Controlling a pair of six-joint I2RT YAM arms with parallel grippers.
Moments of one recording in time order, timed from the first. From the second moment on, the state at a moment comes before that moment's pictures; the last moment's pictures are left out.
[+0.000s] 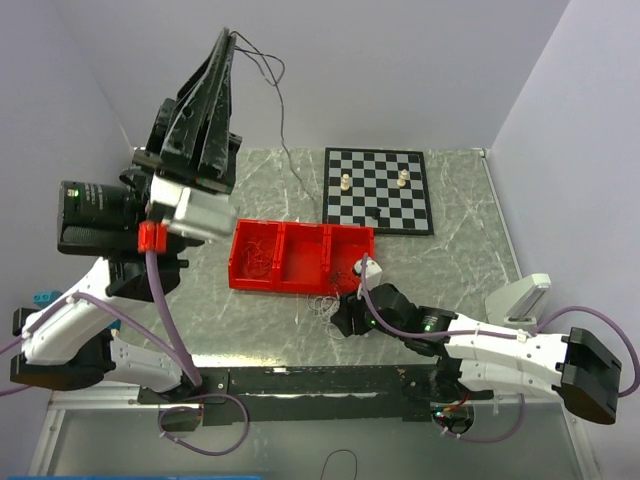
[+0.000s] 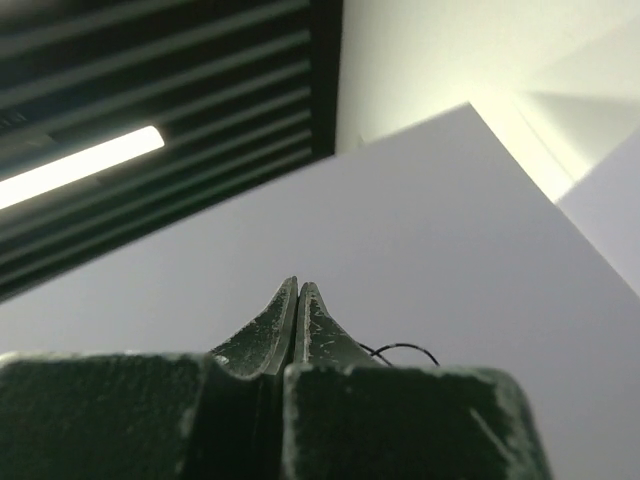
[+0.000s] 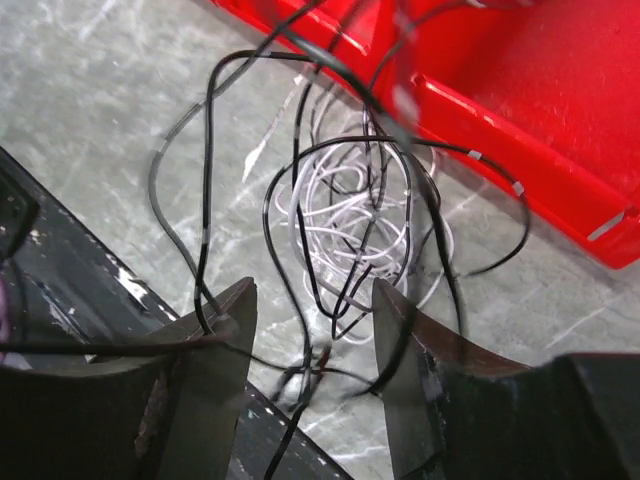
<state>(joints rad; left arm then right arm) -1.23 1.27 1.88 0.42 -0.11 1.24 1.07 0.92 0.40 -0.06 0.17 0.59</state>
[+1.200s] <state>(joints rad) -1.10 1.17 1.28 0.22 -0.41 0.96 1.07 0.65 0.37 -0.20 0.19 0.58</state>
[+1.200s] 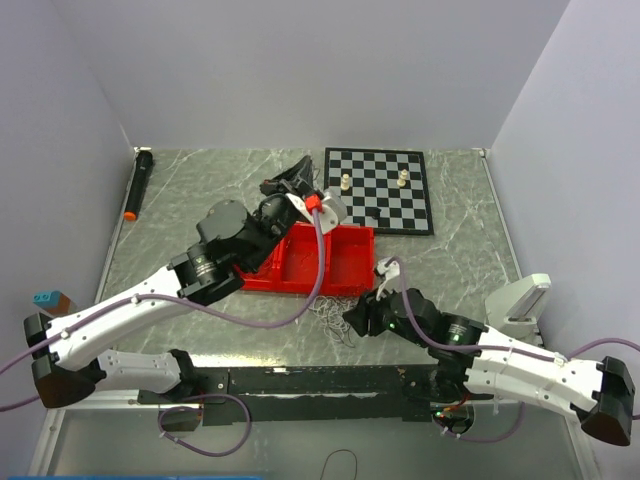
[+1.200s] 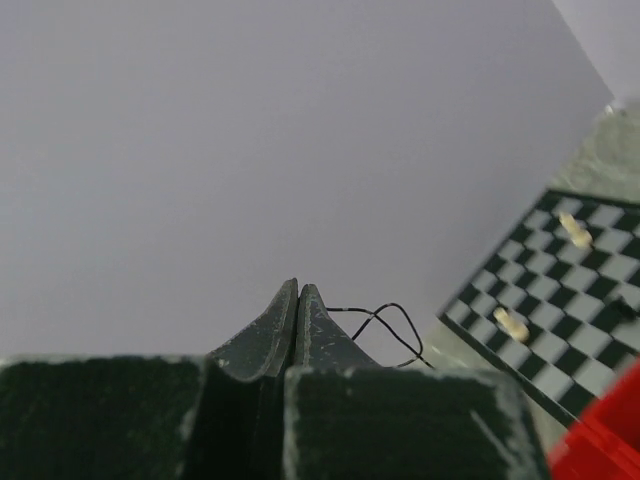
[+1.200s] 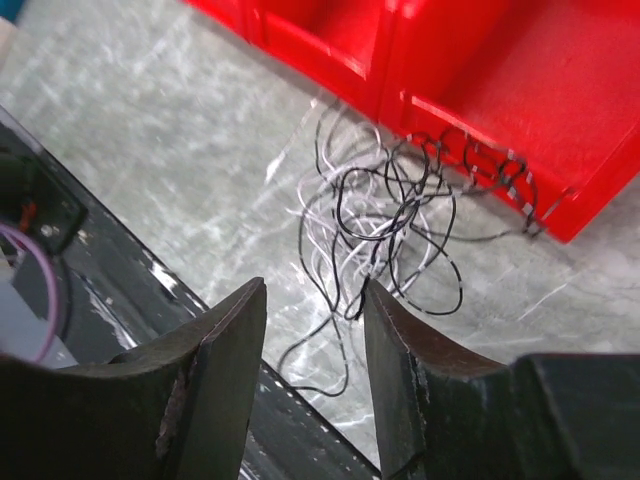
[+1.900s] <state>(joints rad) -0.91 1.29 1.07 0.18 -0.28 0.58 1.04 0.62 0.44 -0.23 0.22 0.57</state>
